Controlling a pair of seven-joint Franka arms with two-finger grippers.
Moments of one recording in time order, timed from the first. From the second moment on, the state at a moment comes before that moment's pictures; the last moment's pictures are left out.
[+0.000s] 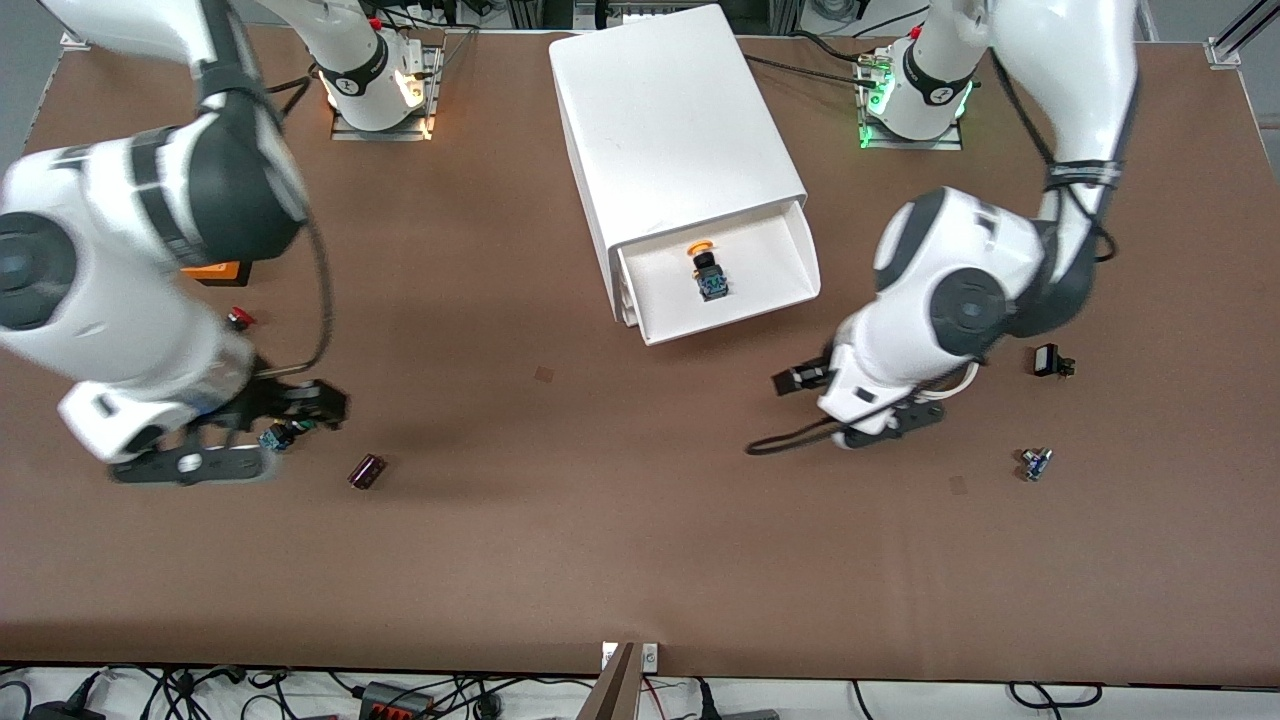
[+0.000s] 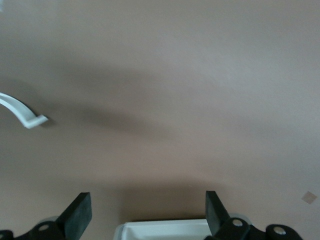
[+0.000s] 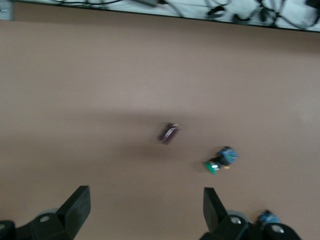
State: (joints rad) left arm -0.29 0.53 -0.15 -1.45 -0.10 1.89 -0.73; right arm 0.15 0.64 0.08 -0.91 -0.13 1.59 0.17
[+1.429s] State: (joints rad) left arm -0.42 0.41 -0.28 -1.71 -0.14 1.87 -0.84; right arm -0.11 0.20 0.09 -1.27 -0.06 1.47 0.04
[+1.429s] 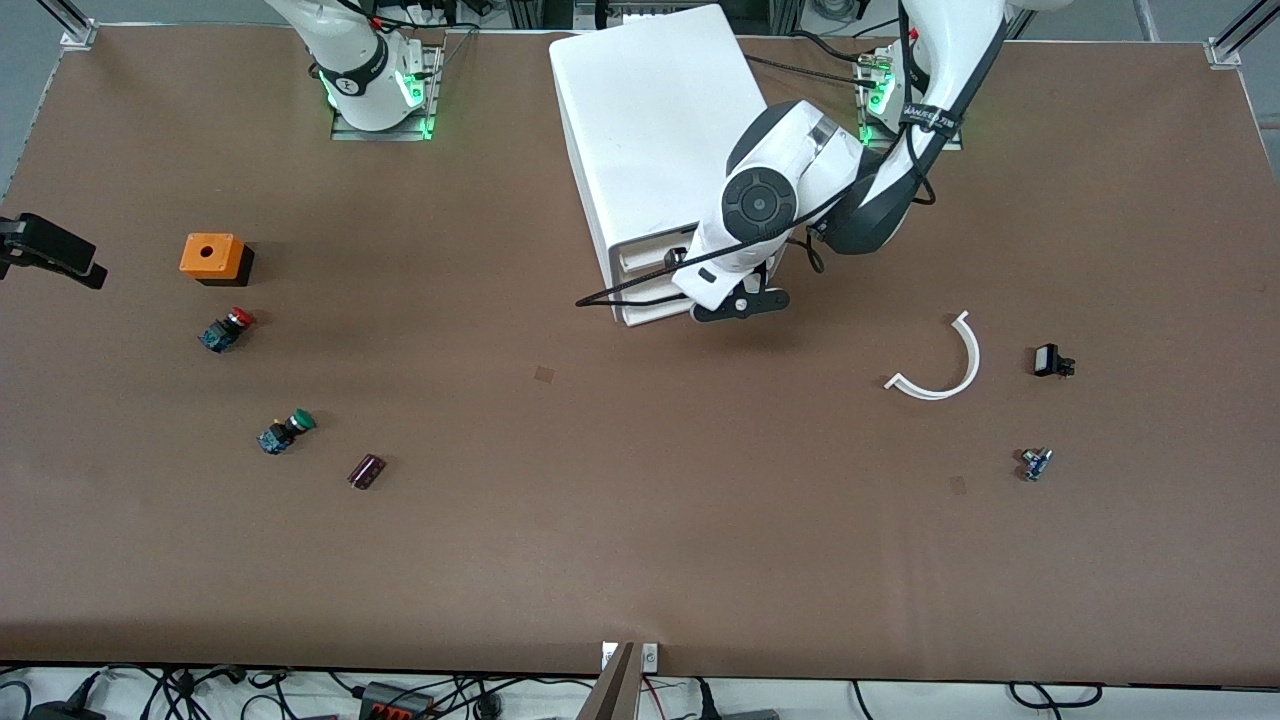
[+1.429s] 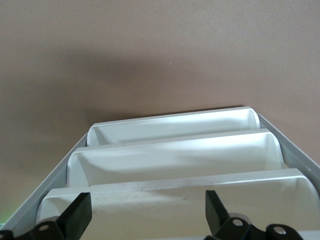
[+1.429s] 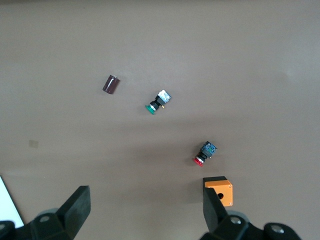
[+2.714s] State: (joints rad) left arm 0.01 0.36 -0.28 -1.43 0.04 1.60 -0.30; right arm -0.12 0.01 0.08 -1.58 -0.06 1.56 0.02
